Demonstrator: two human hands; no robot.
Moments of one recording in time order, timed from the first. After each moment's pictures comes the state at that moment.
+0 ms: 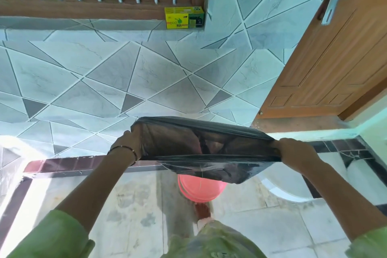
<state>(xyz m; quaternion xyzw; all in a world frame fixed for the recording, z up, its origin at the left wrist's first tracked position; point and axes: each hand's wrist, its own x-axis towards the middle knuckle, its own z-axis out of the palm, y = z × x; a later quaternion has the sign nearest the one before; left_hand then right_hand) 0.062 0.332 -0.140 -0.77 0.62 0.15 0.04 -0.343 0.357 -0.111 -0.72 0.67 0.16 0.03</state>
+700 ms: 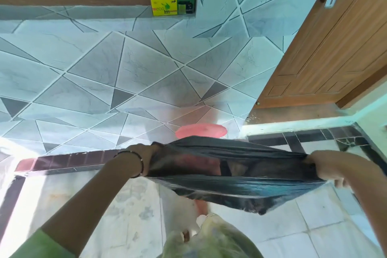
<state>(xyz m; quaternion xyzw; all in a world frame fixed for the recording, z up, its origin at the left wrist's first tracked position) 0.029 0.326 -0.157 -0.60 0.74 0.18 0.24 -0.376 0.369 -0.064 -0.56 0.71 0.35 0.23</state>
